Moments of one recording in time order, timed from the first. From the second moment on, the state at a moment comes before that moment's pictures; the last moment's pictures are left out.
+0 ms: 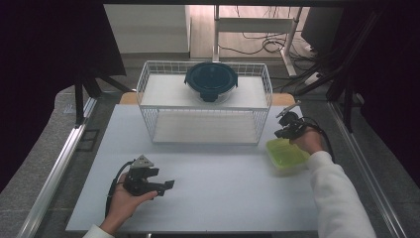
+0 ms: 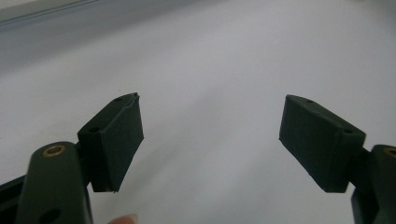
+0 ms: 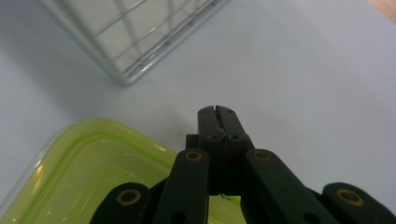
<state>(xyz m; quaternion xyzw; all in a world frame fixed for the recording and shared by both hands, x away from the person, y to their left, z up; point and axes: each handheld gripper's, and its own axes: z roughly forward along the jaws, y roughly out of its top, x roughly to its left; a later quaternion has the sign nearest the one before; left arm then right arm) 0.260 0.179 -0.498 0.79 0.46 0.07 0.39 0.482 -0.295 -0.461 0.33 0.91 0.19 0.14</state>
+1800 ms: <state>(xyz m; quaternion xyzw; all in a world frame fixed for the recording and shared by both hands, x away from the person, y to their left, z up) 0.258 0.174 -0.499 0.80 0.46 0.06 0.39 0.429 -0.338 -0.469 0.38 0.90 0.16 0.15</state>
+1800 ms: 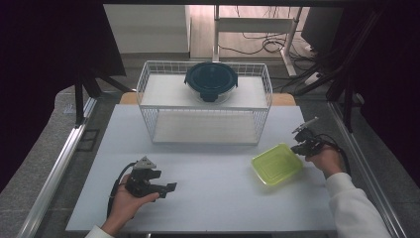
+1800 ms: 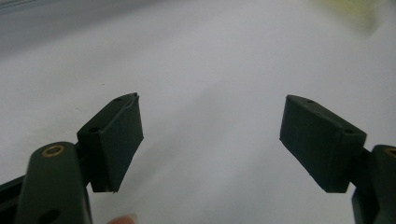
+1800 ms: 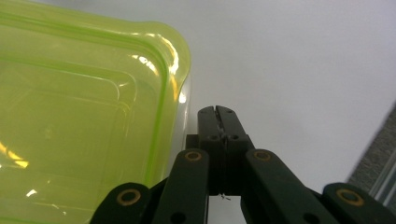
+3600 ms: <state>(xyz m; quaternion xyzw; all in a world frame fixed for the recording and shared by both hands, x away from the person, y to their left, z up) 0.261 0.173 -0.501 0.80 0.46 0.05 0.38 0.333 -0.245 -0.490 0.34 0.91 0.23 0.00</state>
